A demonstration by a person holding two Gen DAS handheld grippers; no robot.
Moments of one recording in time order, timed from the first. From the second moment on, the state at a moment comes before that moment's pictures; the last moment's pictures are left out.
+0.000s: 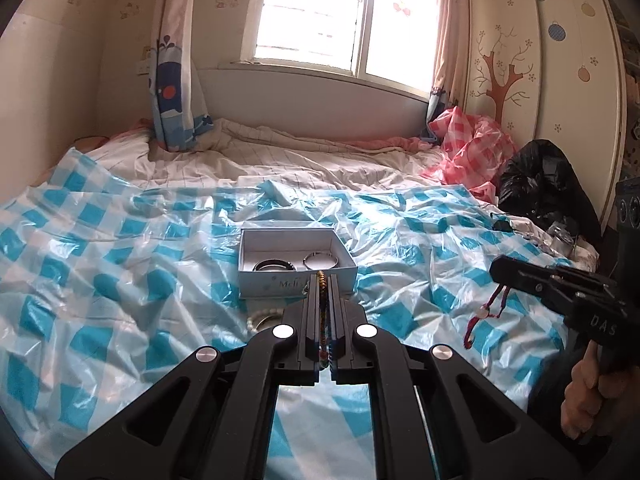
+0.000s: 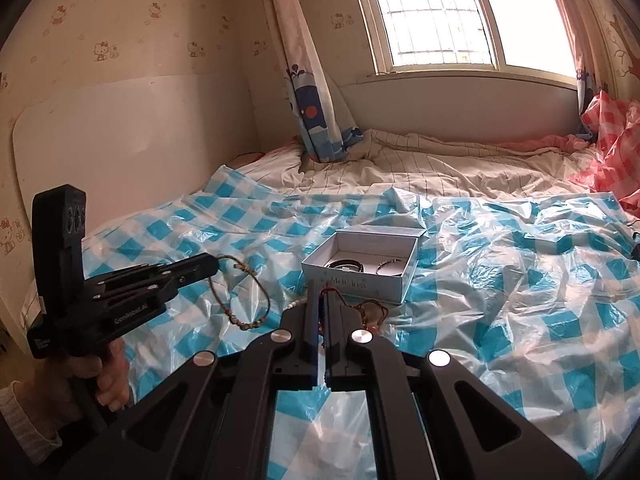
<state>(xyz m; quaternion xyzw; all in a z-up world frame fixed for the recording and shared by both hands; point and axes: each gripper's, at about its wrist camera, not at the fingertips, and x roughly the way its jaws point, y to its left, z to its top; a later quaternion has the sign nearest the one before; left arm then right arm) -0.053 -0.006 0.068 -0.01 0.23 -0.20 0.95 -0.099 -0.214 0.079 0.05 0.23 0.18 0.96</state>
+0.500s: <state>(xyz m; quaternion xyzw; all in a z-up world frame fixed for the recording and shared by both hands) 0.010 -0.020 0.068 -0.03 0.25 -0.21 0.95 -0.029 -0.213 0.083 0.07 0.24 0.18 0.95</state>
